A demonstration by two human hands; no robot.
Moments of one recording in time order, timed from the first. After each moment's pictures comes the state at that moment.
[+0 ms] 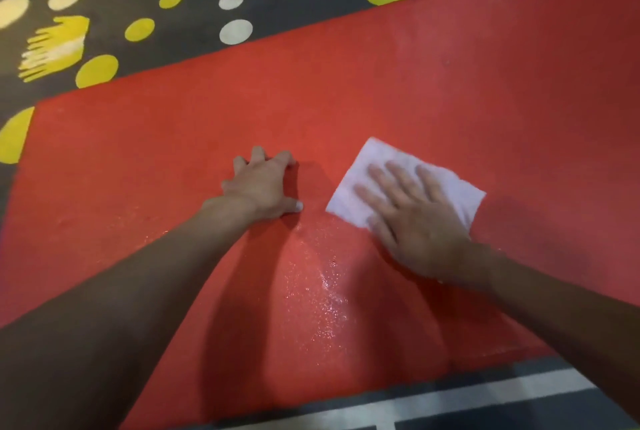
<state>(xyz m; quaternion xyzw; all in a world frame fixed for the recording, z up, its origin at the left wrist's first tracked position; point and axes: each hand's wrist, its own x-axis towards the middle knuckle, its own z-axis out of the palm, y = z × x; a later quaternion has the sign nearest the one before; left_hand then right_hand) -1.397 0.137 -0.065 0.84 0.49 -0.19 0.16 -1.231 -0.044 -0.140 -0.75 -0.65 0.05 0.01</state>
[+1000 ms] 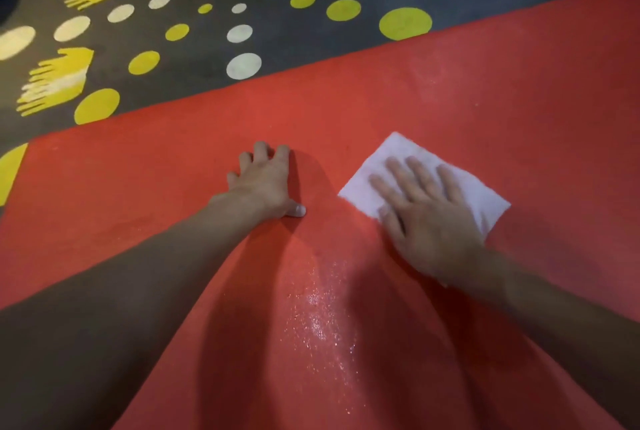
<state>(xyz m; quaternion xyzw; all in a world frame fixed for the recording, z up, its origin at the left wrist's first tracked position) -1.357 0.225 -0.079 0.85 0.49 -0.17 0.12 -1.197 0.038 -0.145 -0.81 -0.58 0.04 0.04</state>
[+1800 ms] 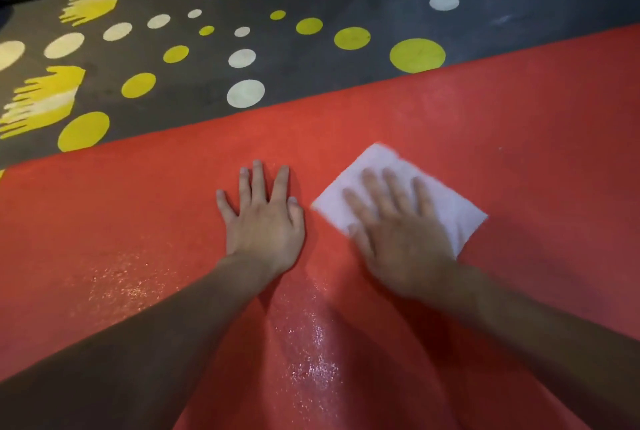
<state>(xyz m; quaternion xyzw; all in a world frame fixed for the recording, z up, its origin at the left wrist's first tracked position) -1.359 0.247 -0.140 0.85 0.52 0.00 0.07 -1.203 0.117 -0.149 -0.80 -0.60 0.03 0.03</state>
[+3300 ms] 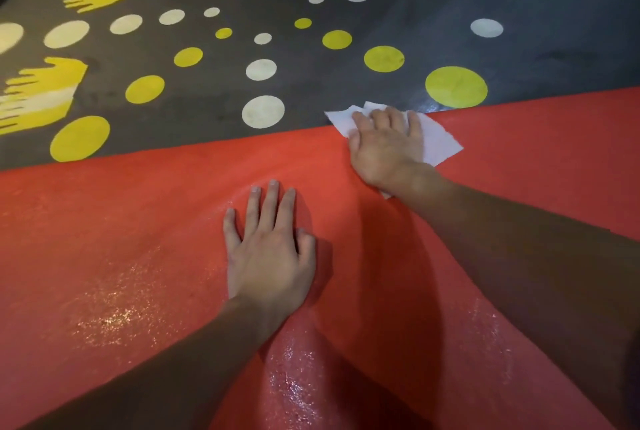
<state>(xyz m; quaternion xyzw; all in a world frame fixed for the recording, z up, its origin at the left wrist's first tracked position) -1.353 0.275 -0.135 0.85 0.52 0.05 0.07 -1.127 0.323 -0.143 -0.85 -0.52 0.05 0.04</state>
